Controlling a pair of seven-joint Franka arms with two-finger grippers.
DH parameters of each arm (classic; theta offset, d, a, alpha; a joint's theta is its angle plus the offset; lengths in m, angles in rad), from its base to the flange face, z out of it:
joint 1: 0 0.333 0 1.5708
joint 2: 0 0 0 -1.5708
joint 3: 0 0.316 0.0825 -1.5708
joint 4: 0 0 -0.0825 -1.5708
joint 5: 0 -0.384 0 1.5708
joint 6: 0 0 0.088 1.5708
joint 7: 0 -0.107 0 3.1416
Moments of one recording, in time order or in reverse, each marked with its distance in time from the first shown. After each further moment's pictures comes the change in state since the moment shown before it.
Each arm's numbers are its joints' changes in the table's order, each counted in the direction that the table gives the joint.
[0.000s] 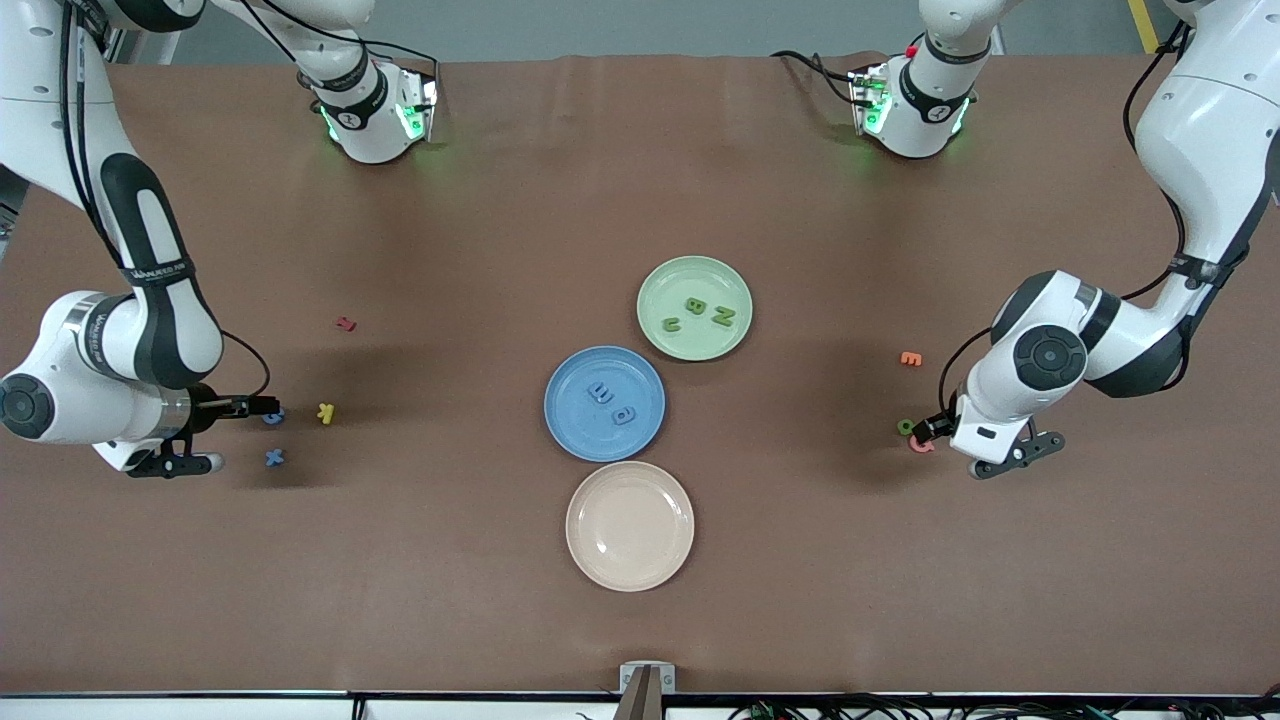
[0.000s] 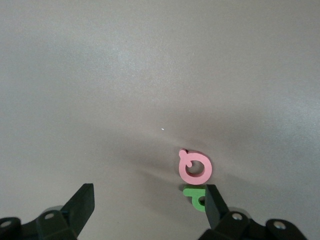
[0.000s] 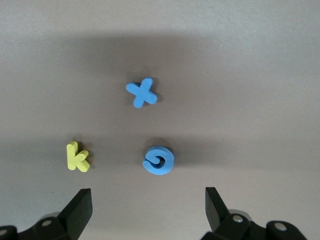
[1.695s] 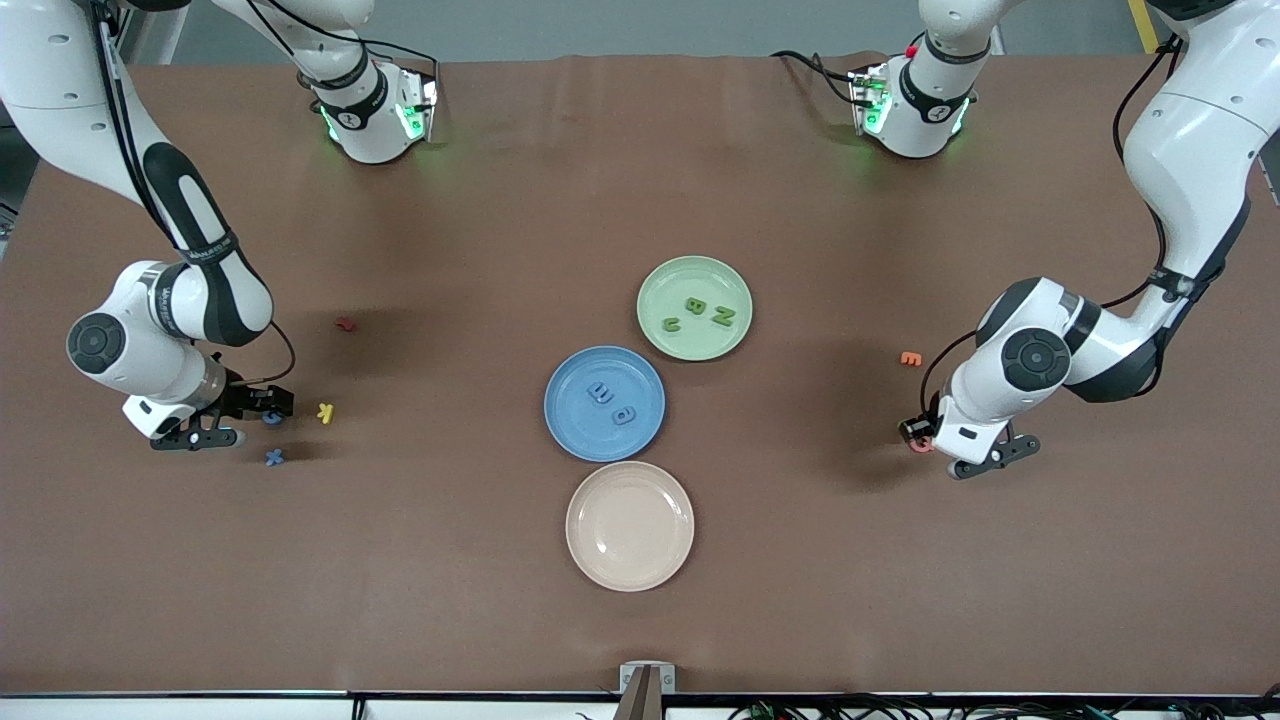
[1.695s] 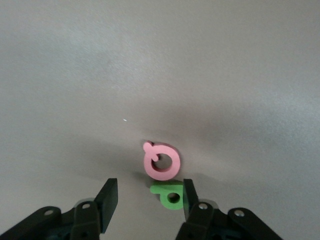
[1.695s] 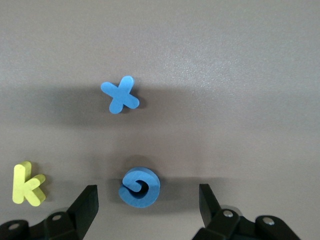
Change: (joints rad) left arm -0.009 -0.057 0.001 0.015 0.000 -0.082 0.000; right arm -0.024 0.061 -0.004 0.320 0.041 -0.498 -0.013
